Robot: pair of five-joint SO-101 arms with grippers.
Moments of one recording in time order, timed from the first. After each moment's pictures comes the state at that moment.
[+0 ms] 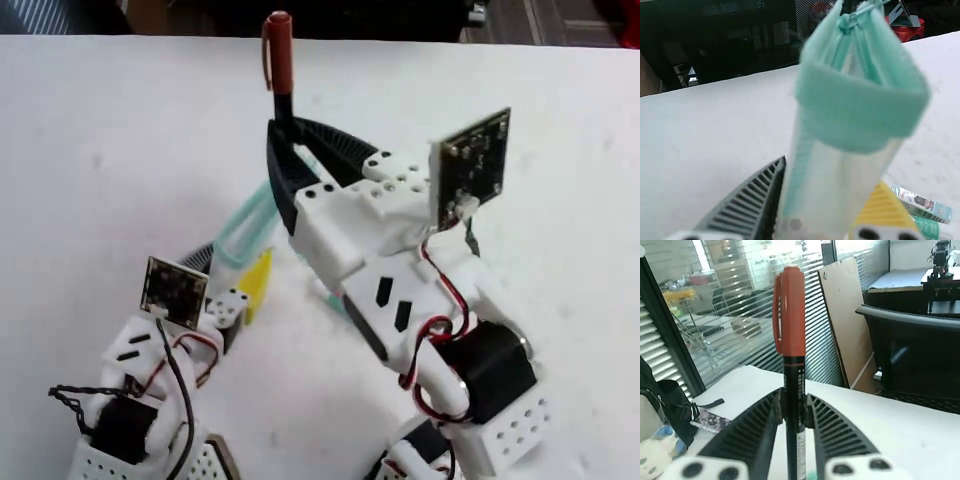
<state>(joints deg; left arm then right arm) 14.8 -104.8 83.1 49.8 0.7 -36.5 -49.9 13.5 48.1 -10.7</state>
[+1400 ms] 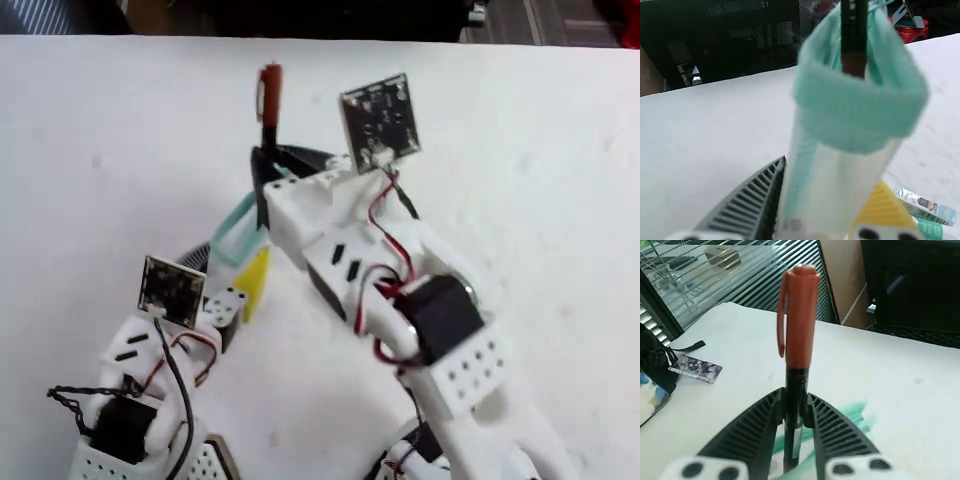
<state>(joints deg) 13.8 -104.8 83.1 49.8 0.7 -36.8 -42.0 14.9 54.8 -10.8</state>
